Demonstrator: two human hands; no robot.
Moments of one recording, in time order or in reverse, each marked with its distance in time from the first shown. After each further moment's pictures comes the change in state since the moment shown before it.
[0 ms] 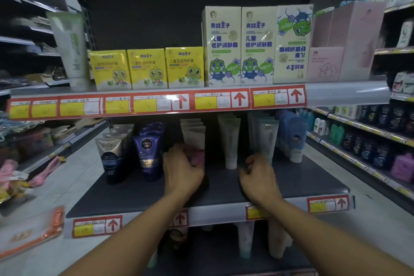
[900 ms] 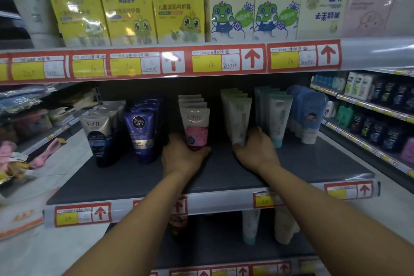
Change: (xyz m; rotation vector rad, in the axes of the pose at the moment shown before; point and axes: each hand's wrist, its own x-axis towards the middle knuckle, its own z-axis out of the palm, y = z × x) left_hand 0.008 -0.019 0.029 -0.030 -0.121 -0.251; right_hand 0.058 0.016 0.040 -0.179 -0.045 0.018
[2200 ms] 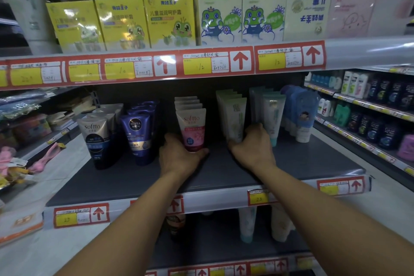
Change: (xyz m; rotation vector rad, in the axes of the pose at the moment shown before) left_hand -0.004 0.004 -0.001 0.025 0.001 0.024; right_hand -0.013 -0.010 -0.011 0.122 0.111 0.016
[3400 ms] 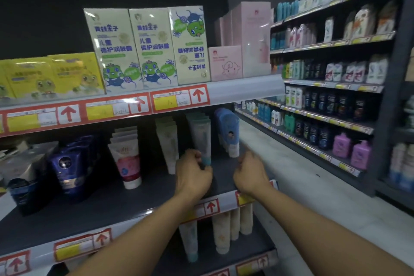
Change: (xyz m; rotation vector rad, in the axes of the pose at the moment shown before) left_hand -0.089 0.129 0.104 -0.062 -0.210 0.247; right_hand -0.015 0.101 -0.137 -0.137 -0.091 0.142
